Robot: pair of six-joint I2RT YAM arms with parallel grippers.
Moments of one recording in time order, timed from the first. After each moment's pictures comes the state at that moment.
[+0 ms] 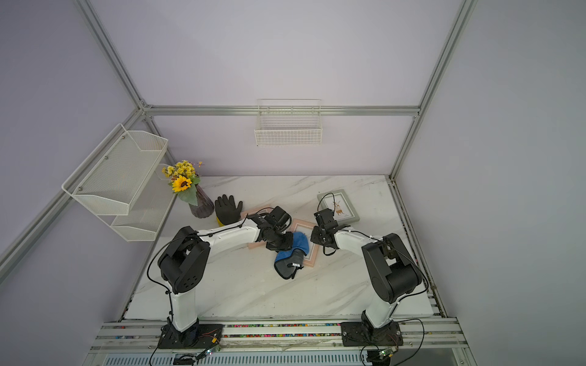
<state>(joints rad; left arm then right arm) -0.75 1.95 1.40 -0.62 0.18 -0.62 0.40 1.70 0.91 -0.23 0.05 0.65</state>
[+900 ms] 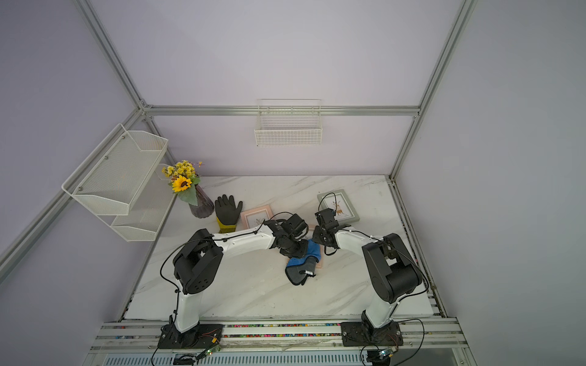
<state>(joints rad) -0.88 2.03 1.48 -0.60 0.16 -0.64 0.40 1.70 0.91 -0.24 0.08 0.65</state>
